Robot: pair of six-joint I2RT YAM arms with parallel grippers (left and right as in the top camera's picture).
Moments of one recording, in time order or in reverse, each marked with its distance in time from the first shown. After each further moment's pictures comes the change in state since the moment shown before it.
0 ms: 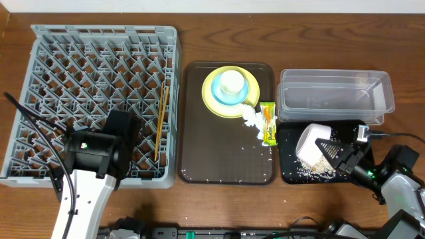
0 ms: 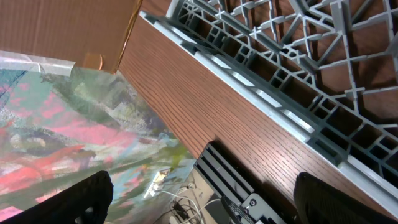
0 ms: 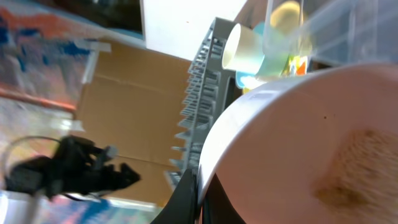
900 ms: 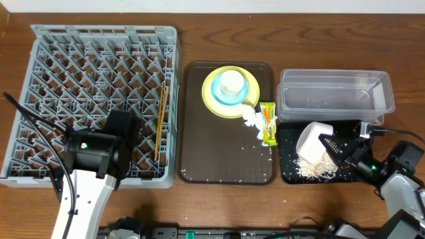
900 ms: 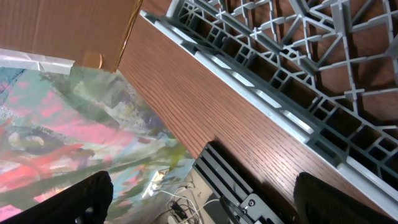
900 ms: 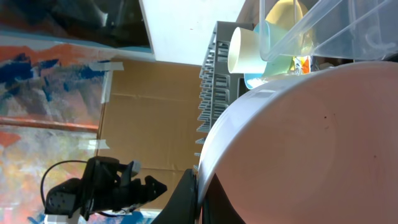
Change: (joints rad) left arm 0.000 0.000 0.000 0.000 0.000 -0.010; right arm 0.000 0.000 -0.006 0.188 -0.022 0.313
